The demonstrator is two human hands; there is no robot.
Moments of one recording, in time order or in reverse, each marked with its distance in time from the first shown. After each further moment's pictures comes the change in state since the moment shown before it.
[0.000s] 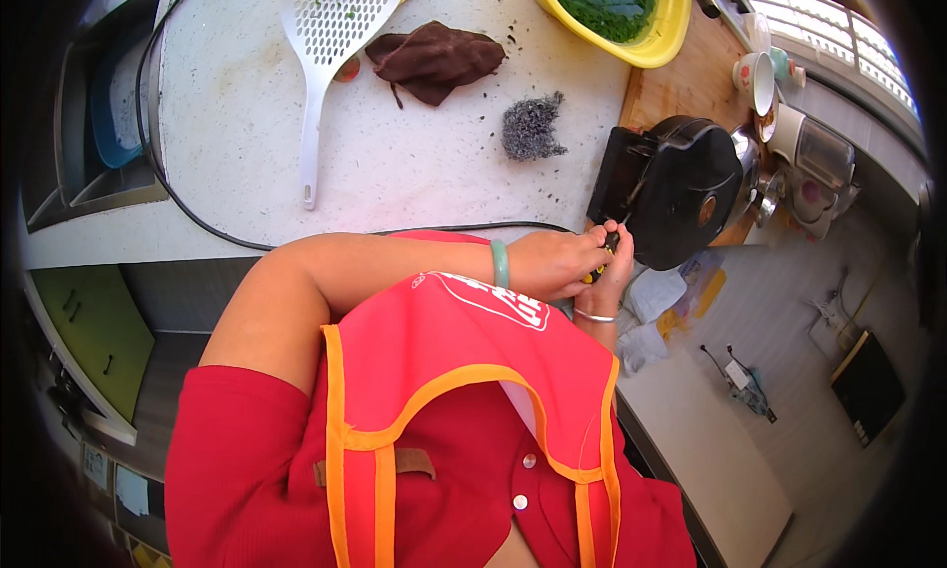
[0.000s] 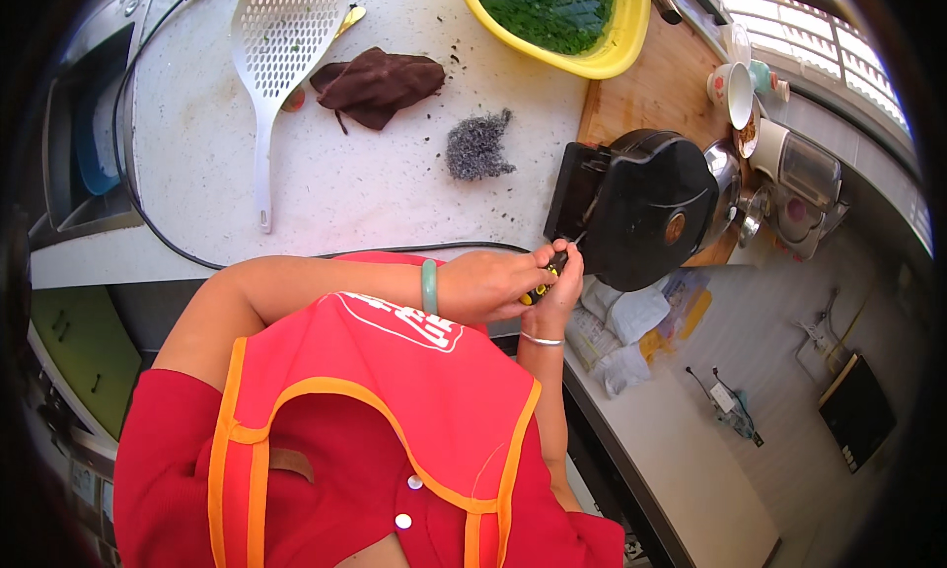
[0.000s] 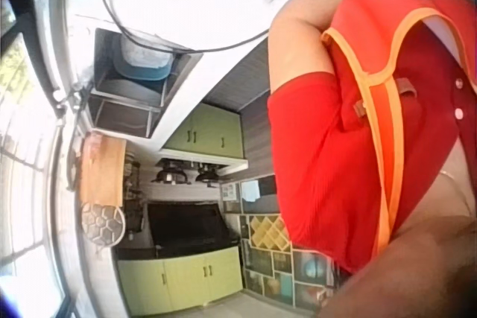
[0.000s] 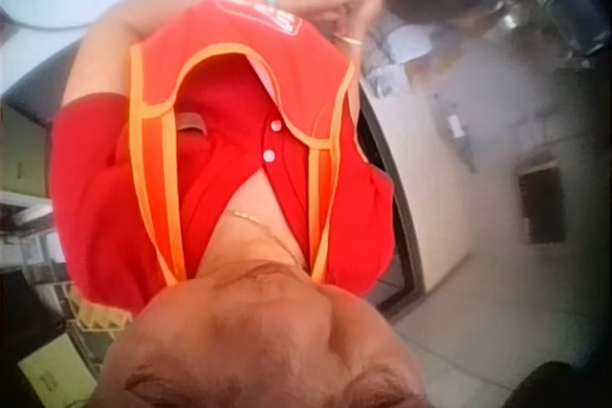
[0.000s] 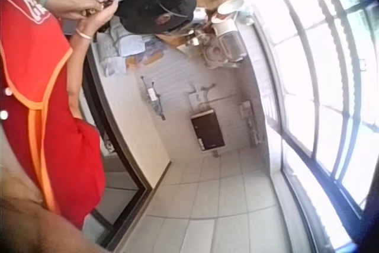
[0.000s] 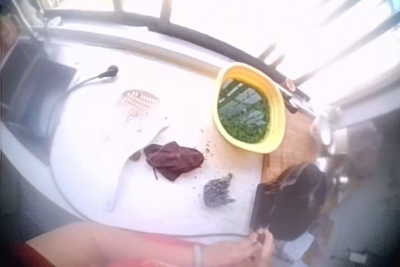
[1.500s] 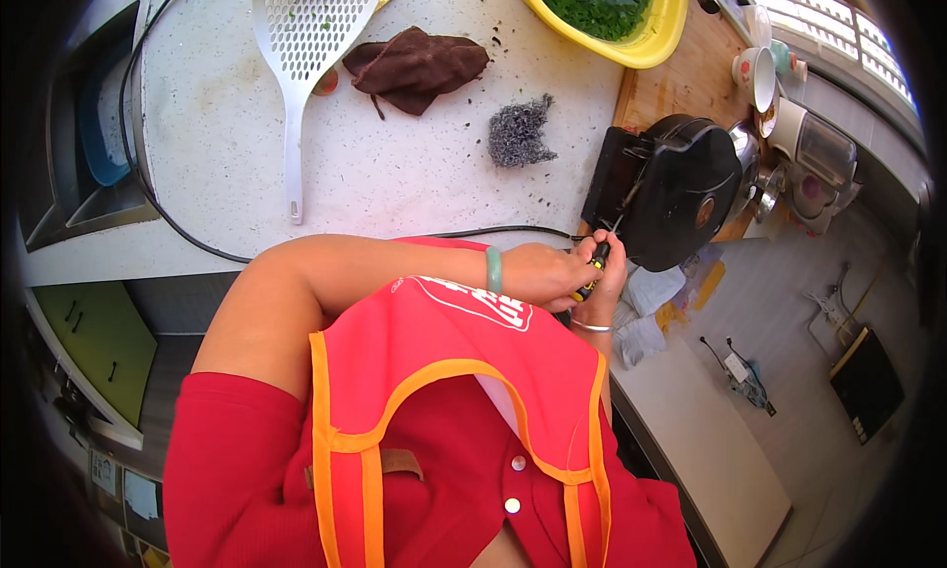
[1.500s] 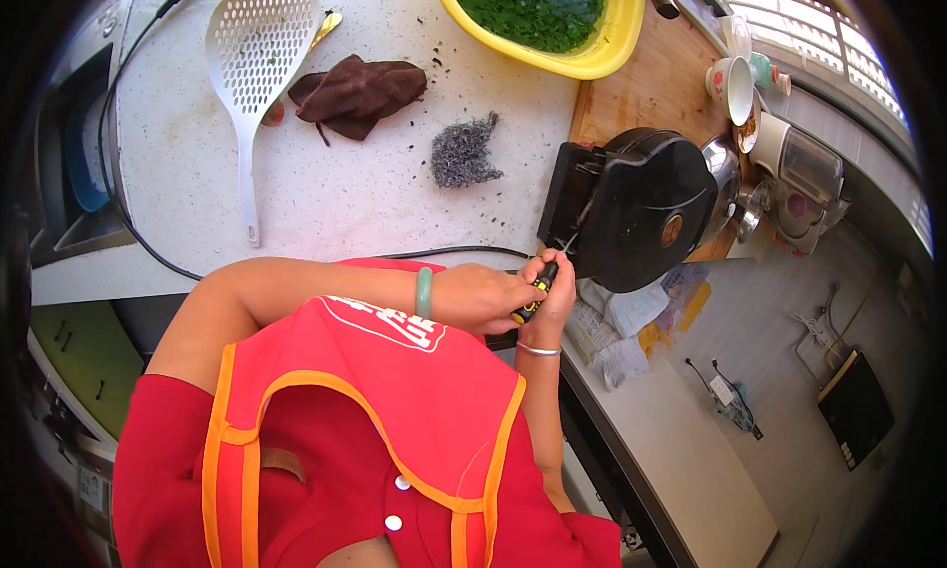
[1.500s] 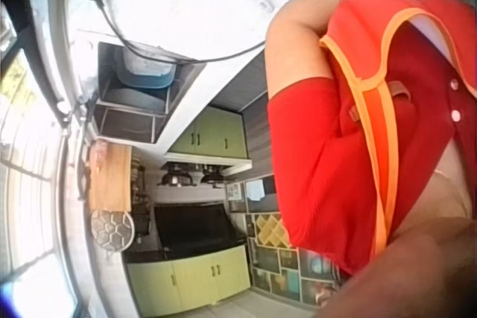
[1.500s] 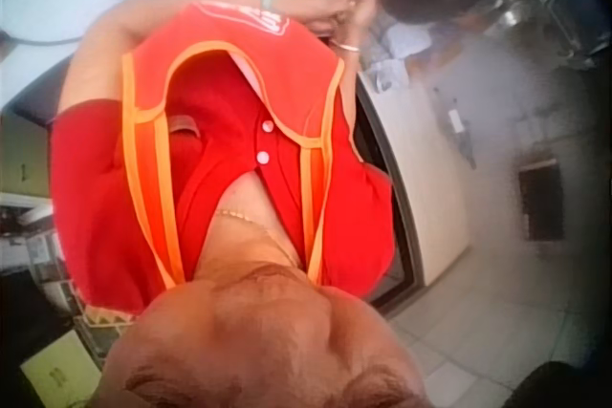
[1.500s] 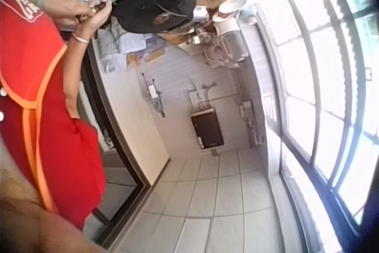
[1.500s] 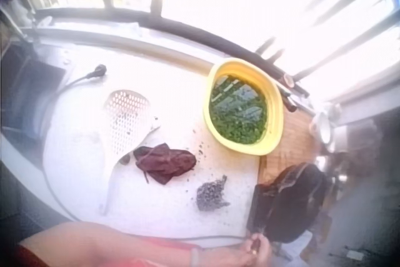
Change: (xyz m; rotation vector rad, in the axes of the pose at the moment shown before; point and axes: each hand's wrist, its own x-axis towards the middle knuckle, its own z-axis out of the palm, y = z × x) left_hand 0.007 -0.014 0.011 -0.047 -0.246 -0.096; right_hand 0.011 -0.005 -0.017 -0.123 -0.052 0.116
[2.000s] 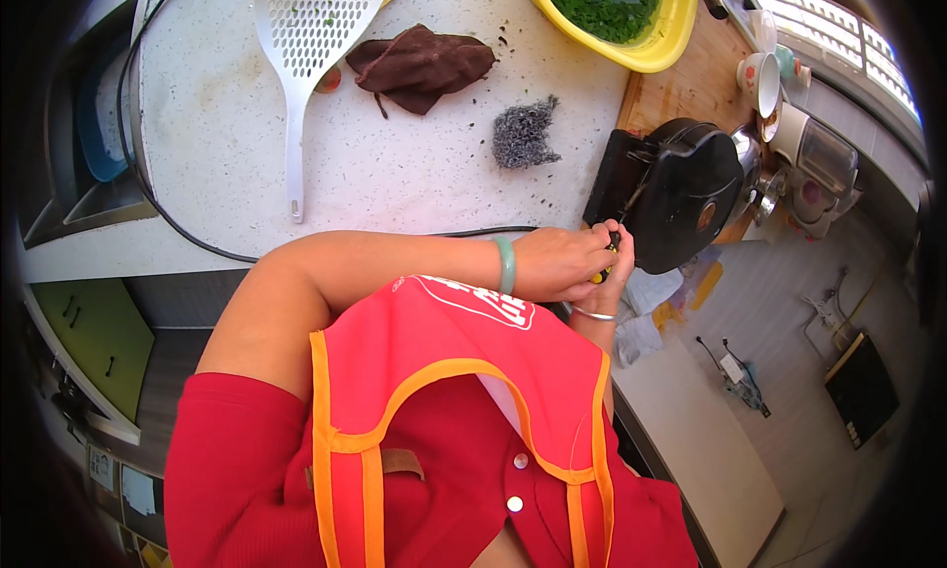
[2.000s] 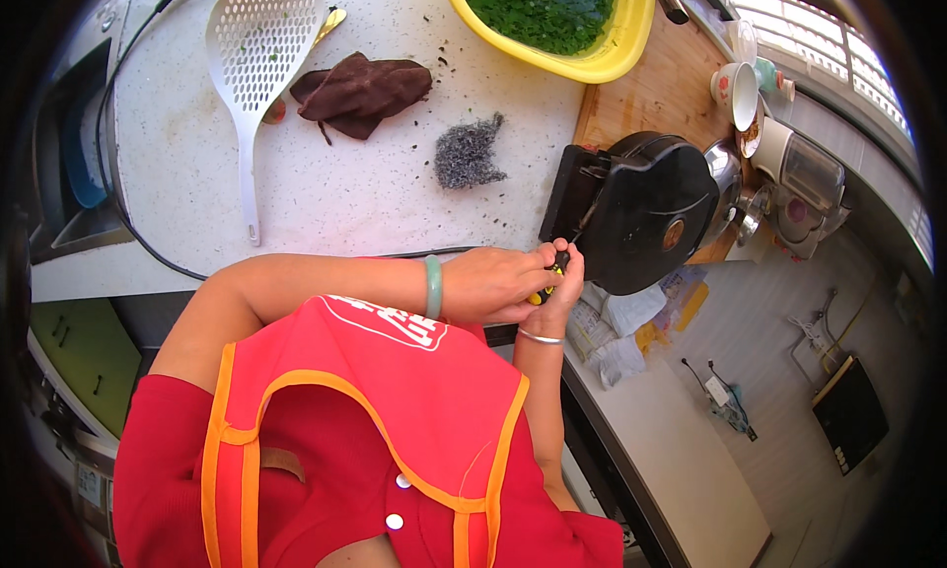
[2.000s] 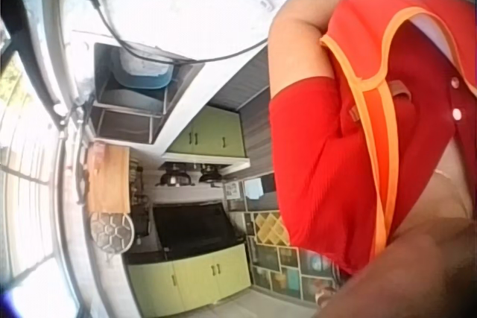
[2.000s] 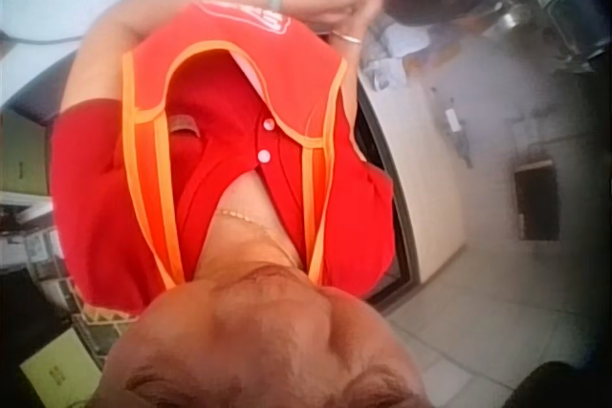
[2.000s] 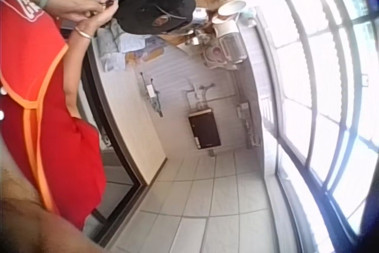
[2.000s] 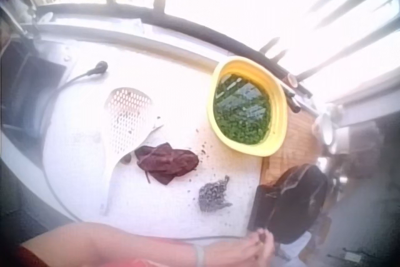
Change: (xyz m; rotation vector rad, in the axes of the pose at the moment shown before) left_hand 0.013 0.002 -0.022 0.069 0.162 0.035; right_hand 0.019 -0.006 0.010 0.268 -0.015 0.046
